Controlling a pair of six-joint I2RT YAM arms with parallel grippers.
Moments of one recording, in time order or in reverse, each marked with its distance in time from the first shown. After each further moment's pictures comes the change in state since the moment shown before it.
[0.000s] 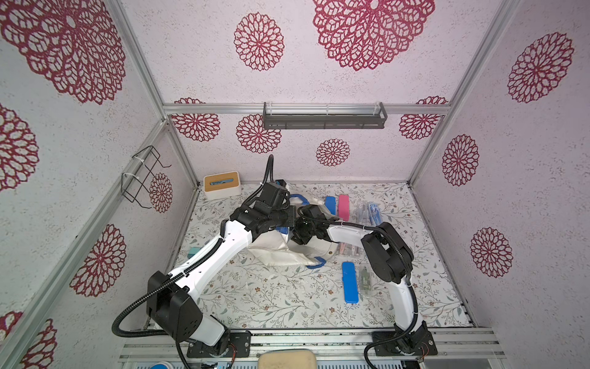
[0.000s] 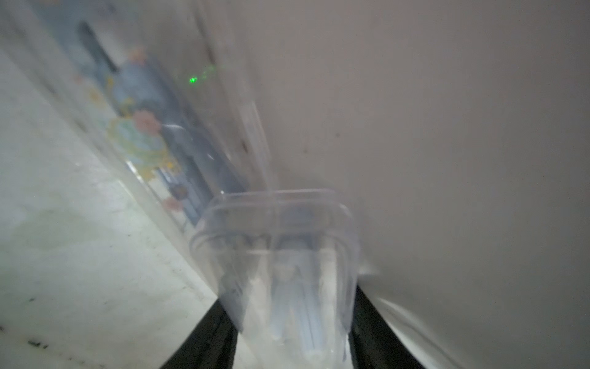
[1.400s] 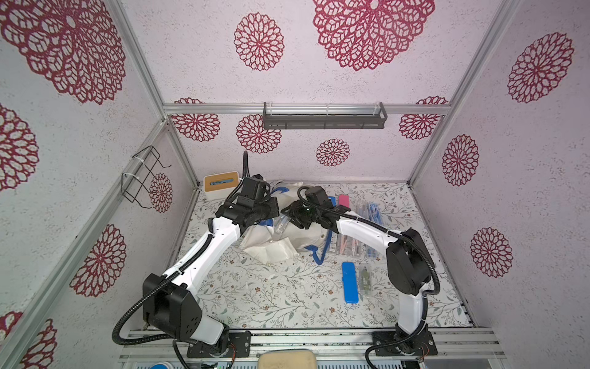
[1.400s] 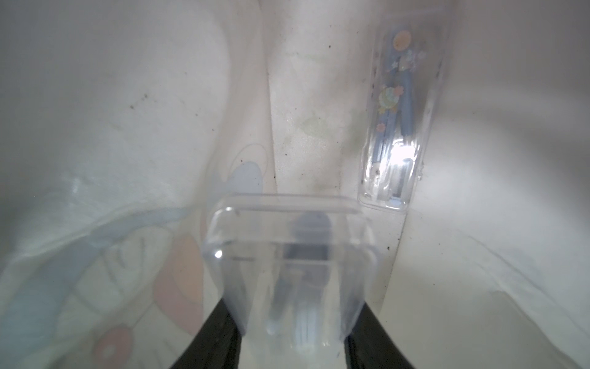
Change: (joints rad) left arm 0.187 -0.014 -0.035 0.032 0.000 -0.054; right arm 0.013 -0.209 0.094 -0.128 0.037 -0.214
